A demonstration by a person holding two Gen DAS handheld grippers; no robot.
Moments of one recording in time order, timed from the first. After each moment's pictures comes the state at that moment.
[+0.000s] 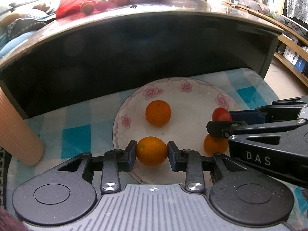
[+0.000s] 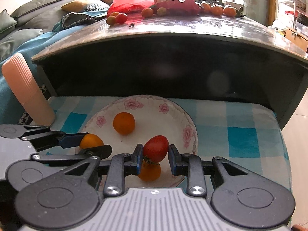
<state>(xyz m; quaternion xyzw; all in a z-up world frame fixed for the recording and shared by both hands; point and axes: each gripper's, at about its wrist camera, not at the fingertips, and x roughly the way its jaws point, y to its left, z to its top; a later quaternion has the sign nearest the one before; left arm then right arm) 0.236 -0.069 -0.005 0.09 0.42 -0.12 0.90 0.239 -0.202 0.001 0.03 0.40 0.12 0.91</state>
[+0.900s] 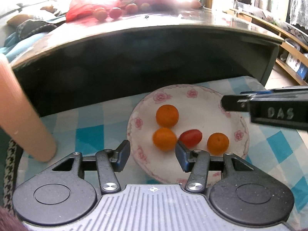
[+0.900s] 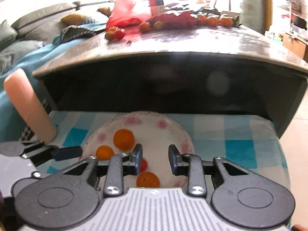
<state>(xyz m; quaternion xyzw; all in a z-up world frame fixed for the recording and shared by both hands) 0.223 -0.055 0.011 0.08 0.40 -0.10 0.91 0.237 -0.212 0.024 0.05 0.36 0.11 0.92</state>
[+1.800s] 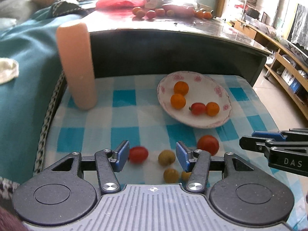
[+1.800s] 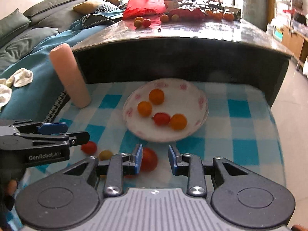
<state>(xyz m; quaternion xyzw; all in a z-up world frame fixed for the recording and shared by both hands) 0.125 0.021 0.050 0.01 0.42 -0.09 0.90 0.117 -0.183 0.047 0.05 0.41 0.13 0.90</state>
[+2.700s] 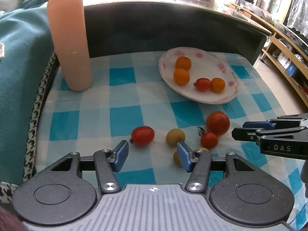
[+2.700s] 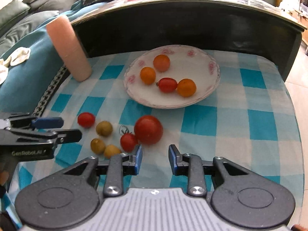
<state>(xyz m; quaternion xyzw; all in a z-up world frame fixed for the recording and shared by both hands) 0.135 0.033 0.019 0.03 0.46 -0.12 0.88 0.129 -0.182 0.002 0.05 0.46 0.15 0.88</state>
